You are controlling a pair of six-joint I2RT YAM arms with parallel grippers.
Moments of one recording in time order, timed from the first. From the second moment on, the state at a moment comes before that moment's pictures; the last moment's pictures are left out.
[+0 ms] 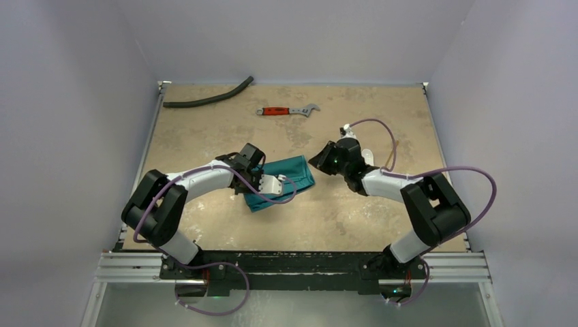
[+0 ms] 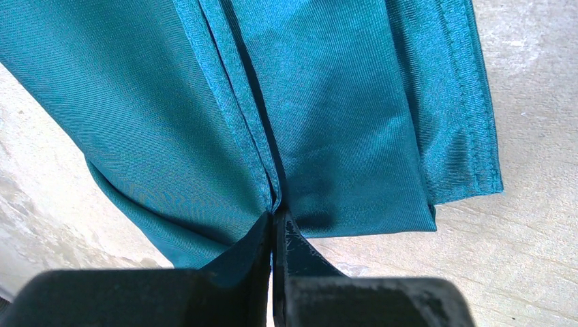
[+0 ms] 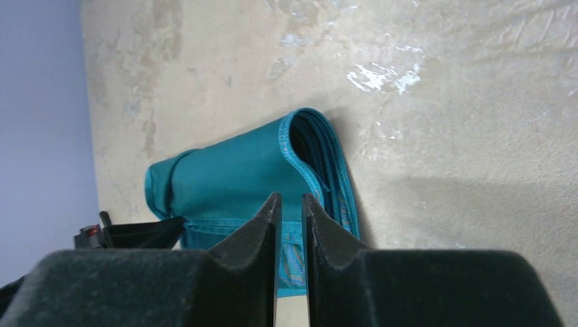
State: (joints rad) left arm -0.57 1.59 0.86 -0.52 0.03 1.08; right arm 0.50 1.59 0.68 0.34 -0.10 0.88
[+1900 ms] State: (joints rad) left arm -0.58 1.58 0.91 -0.62 0.08 1.07; right arm 0.53 2.03 1.02 0.62 -0.62 0.82
